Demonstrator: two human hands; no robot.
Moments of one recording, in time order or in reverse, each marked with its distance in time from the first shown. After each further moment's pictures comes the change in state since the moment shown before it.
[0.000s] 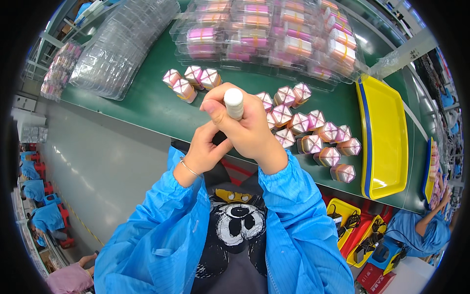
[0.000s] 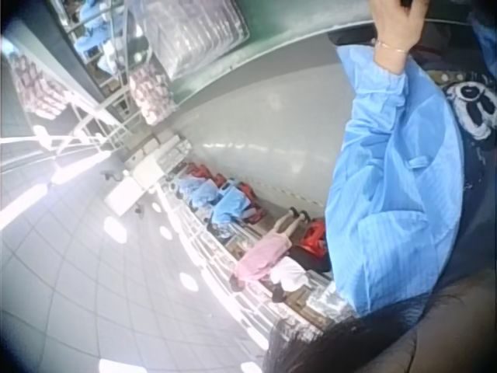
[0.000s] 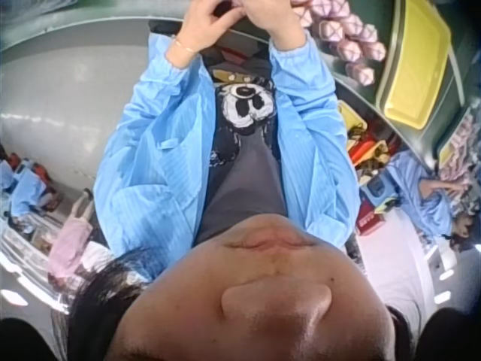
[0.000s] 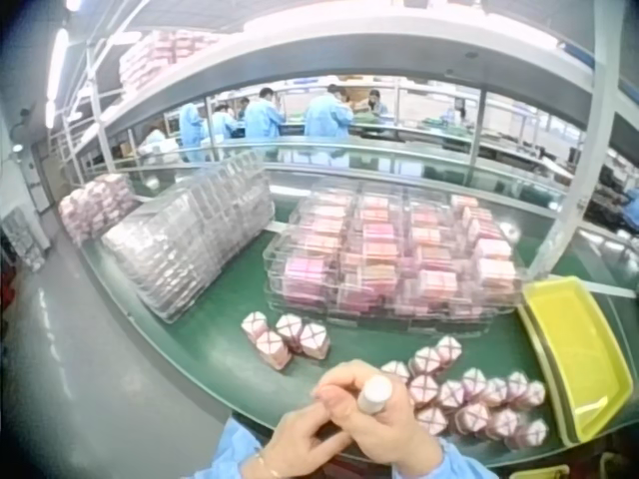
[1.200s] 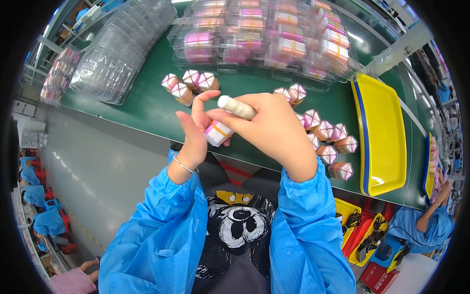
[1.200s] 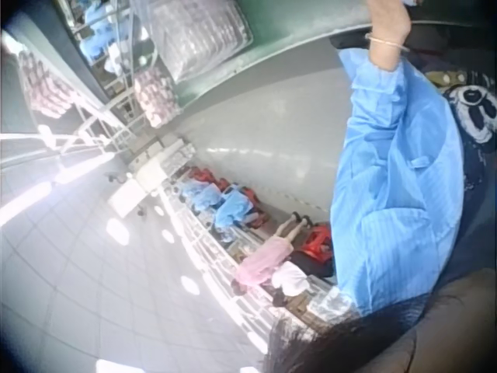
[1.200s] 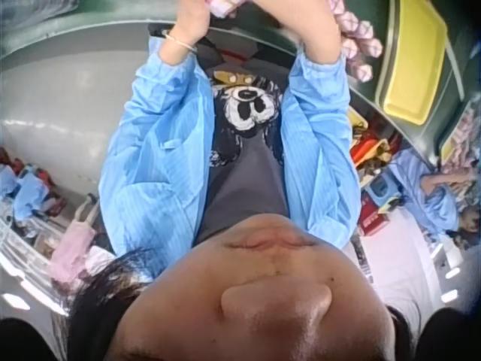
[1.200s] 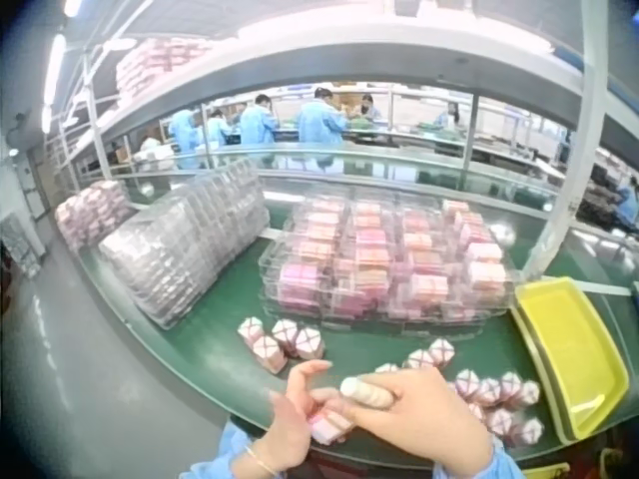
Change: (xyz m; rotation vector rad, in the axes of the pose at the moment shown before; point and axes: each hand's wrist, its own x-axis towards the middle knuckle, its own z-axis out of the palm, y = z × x) left_hand 0.027 0.026 -0.006 -0.606 -0.019 -0.390; right_hand 0.003 -0.061 -0.023 -0.723 -0.051 0.455
